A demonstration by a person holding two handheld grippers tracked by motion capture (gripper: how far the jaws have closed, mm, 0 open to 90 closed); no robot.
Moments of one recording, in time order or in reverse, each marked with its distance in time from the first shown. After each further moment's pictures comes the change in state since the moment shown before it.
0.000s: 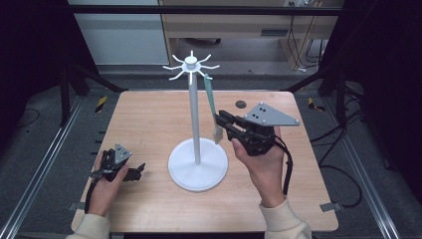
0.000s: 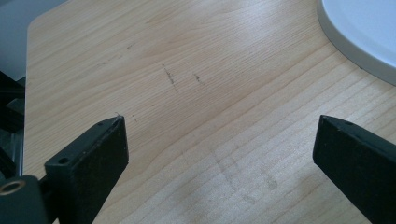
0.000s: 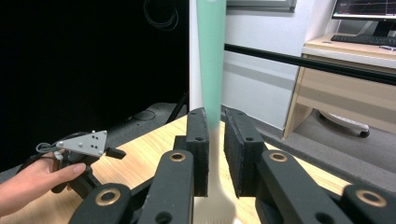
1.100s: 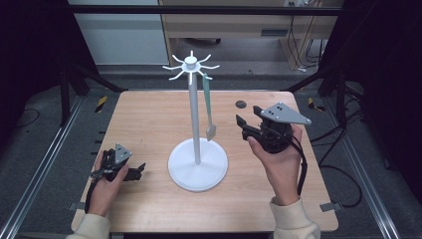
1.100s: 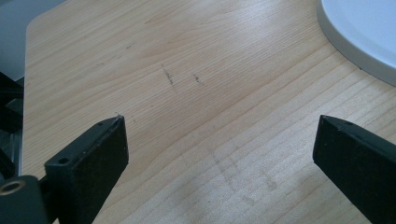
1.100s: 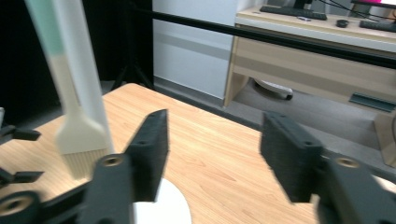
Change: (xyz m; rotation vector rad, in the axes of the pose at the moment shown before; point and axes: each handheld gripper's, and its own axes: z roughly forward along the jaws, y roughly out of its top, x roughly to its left) left arm -0.001 0.000 0.001 -0.001 -0.002 0.000; right arm -0.039 -0.021 -0.010 0.118 -0.270 0.002
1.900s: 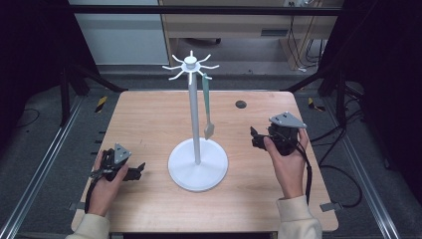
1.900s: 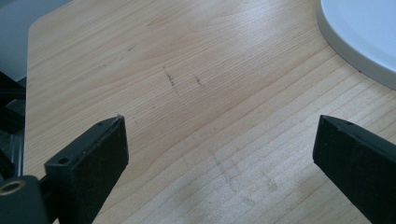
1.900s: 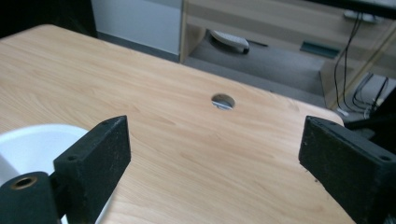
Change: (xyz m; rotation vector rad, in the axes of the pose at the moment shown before) left arm 0.001 0.001 -0.001 -0.007 0.001 -0.006; right arm -0.055 -0.075 0.039 0.175 -0.191 0.012
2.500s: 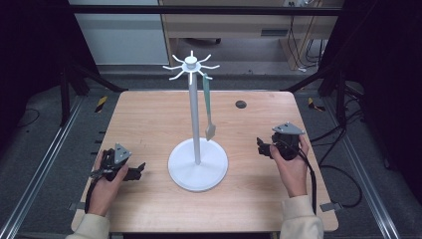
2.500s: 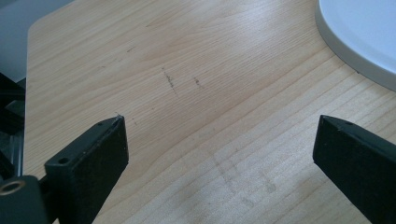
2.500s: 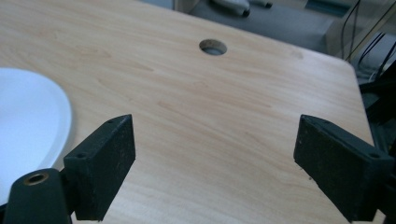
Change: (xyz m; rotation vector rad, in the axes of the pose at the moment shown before) left arm 0.000 0.000 0.000 -0.003 0.000 0.002; right arm -0.022 -0.052 0.033 0.104 -0.010 0.005
